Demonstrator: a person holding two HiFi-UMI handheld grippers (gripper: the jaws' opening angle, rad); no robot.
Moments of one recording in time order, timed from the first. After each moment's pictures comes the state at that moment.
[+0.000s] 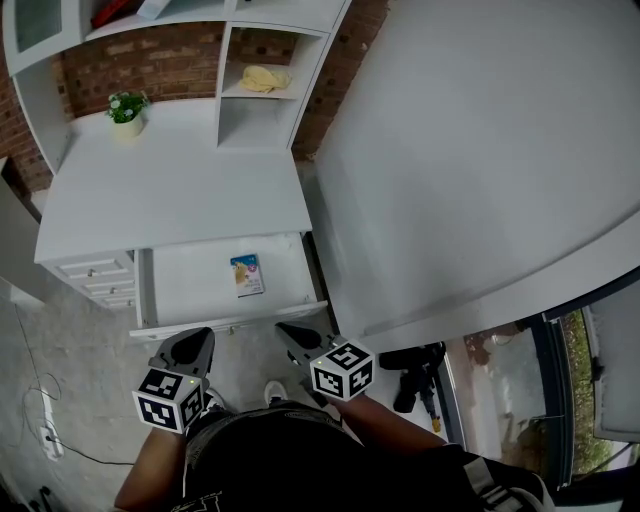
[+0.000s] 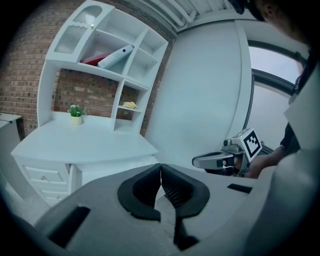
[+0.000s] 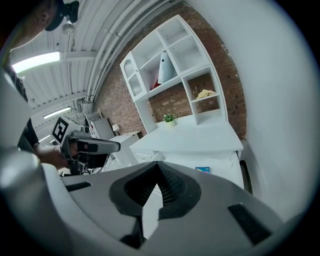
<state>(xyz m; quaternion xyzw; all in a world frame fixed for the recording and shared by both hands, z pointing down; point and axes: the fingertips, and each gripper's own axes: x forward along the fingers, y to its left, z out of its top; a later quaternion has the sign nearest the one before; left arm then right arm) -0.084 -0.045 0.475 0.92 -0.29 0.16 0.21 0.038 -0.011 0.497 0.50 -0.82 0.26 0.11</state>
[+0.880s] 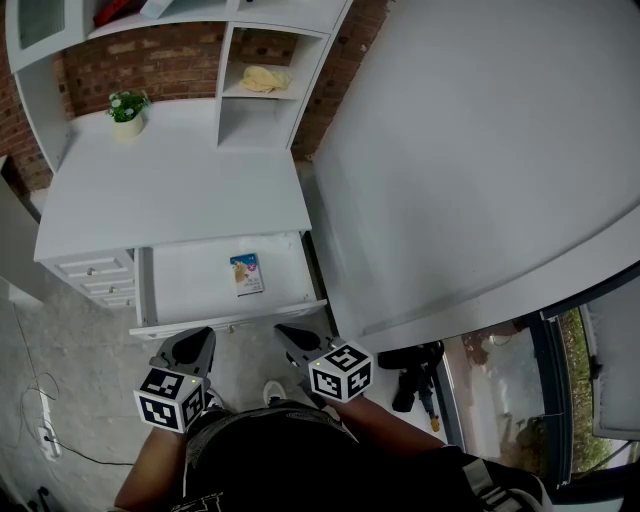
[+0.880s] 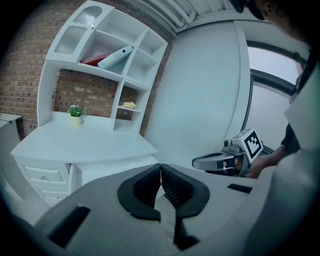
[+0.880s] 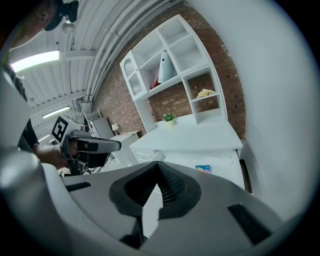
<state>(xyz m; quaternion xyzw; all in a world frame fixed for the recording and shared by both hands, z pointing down) -0.087 -0.040 0.476 0.92 -0.29 0.16 0.21 0.031 -0.005 0.500 0.50 -0.82 0.27 0.11</state>
